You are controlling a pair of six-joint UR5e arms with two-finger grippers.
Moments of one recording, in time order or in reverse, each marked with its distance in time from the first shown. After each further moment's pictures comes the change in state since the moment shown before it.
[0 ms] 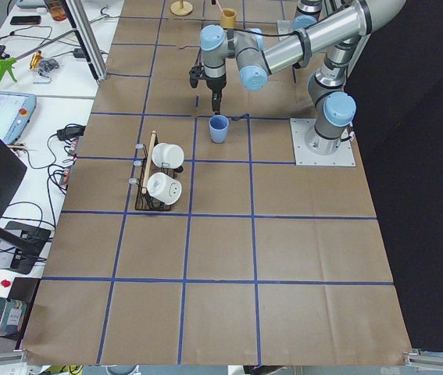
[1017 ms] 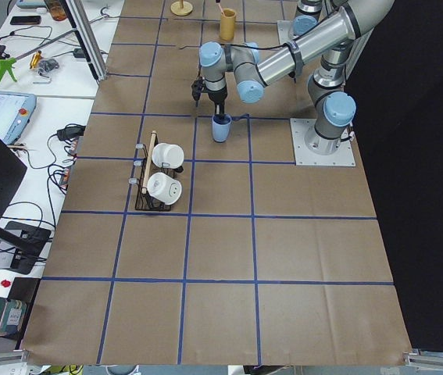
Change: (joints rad) left arm -0.031 -0.049 0.039 0.010 0.005 -0.094; right arm 0.004 -0.014 -0.137 0.193 -0.001 -0.001
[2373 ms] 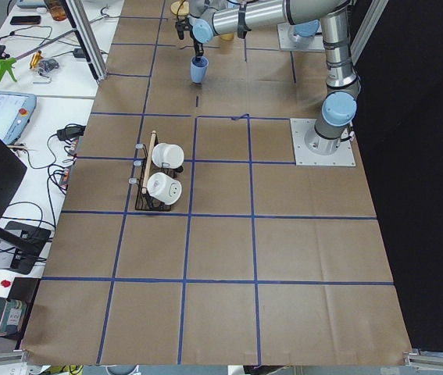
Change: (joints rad) left arm -0.555 -0.391 0.486 0.069 -0.005 -0.801; right arm 0.039 0.035 -0.435 0.417 0.015 0.003
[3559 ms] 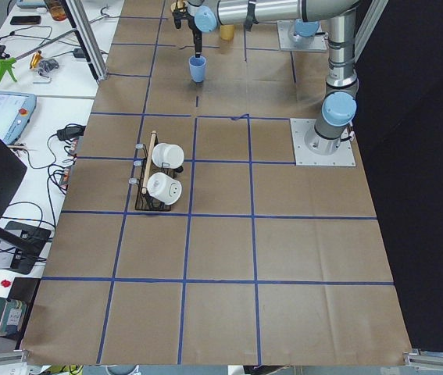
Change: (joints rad) left arm 0.151 0.251 0.013 -0.295 -0.005 0.339; right arm 0.031 0.041 -0.005 -0.034 0.001 0.061
